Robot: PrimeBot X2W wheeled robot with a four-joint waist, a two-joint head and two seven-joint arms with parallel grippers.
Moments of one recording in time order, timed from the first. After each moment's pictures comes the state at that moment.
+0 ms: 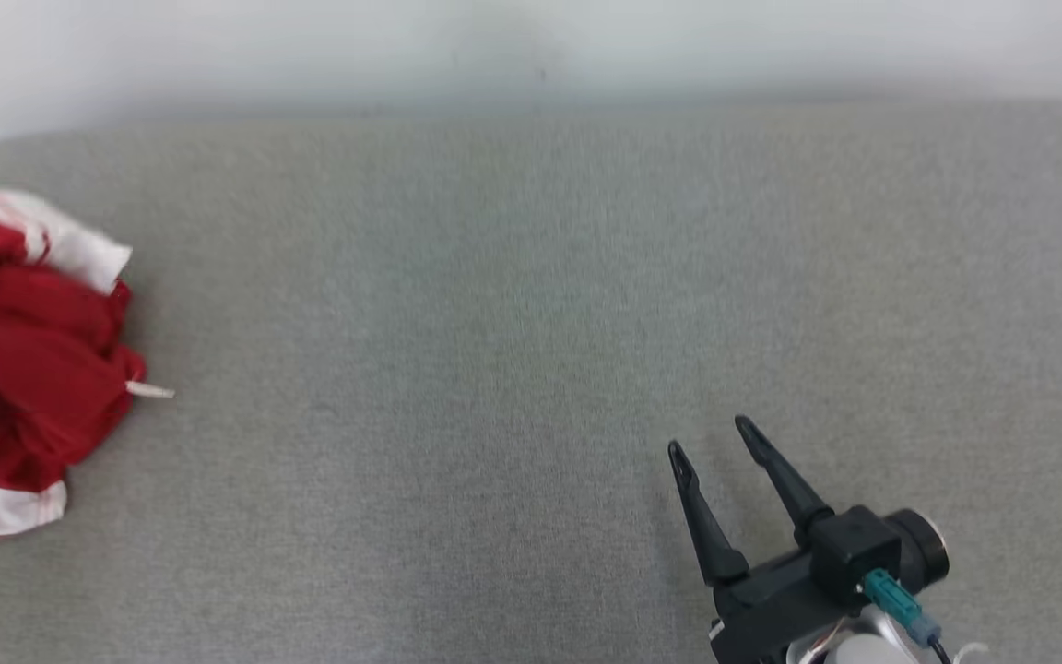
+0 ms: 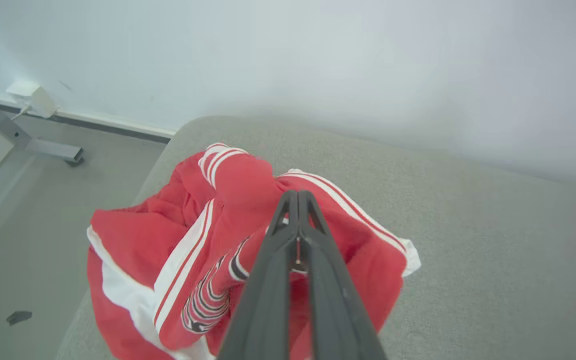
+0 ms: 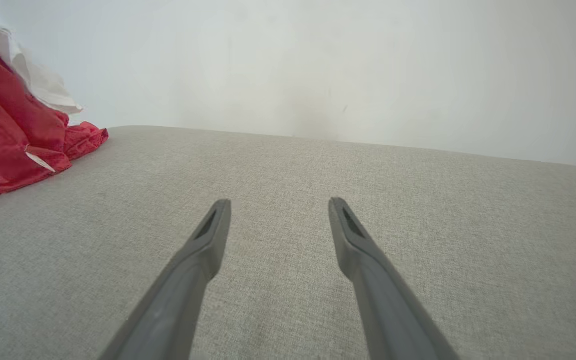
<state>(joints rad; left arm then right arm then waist) -0.74 0.51 0.11 0.29 -0.53 0.01 0.75 -0.21 -0.07 0.28 0.28 0.08 0.13 -0.26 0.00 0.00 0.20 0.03</state>
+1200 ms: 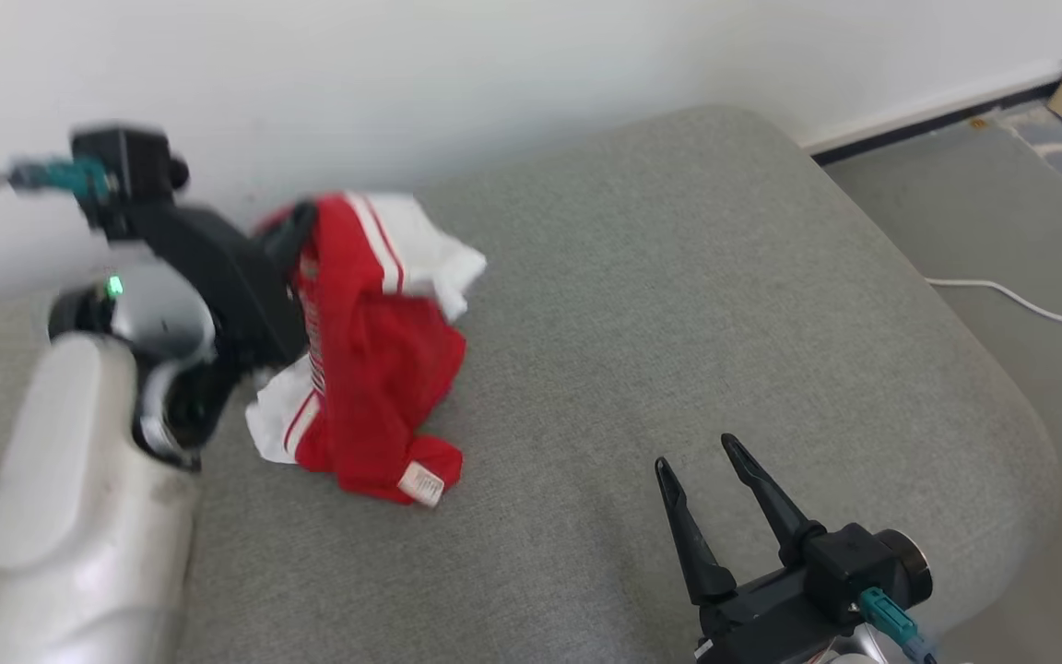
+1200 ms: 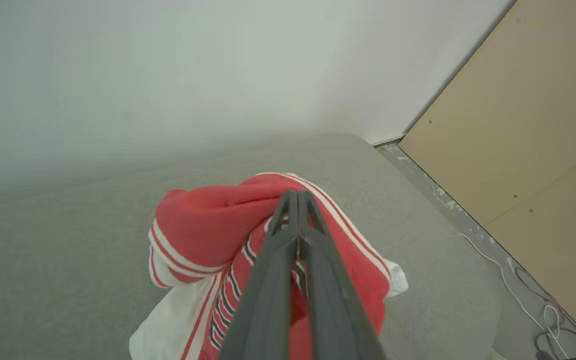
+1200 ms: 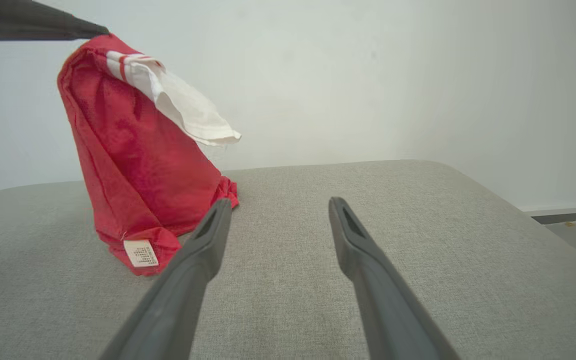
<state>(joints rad) -0.79 0.17 -0.13 0.38 -0.61 -0.08 0.52 -0.16 -0.05 0.30 0.26 0.13 0.13 -0.26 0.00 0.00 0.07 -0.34</state>
